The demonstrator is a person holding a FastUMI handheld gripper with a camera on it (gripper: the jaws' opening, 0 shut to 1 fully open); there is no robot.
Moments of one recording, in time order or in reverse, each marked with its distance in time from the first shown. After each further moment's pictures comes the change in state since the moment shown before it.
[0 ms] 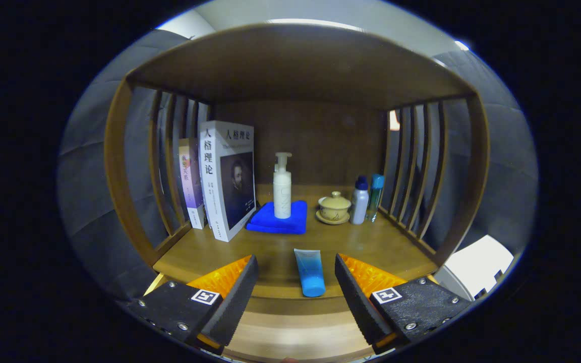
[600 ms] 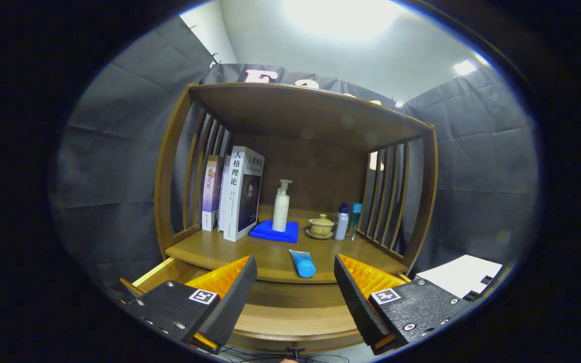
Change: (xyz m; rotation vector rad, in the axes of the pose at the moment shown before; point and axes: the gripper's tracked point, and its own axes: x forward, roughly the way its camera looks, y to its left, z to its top) arm -0.087 0.015 -0.021 -0.042 -0.237 -0.060
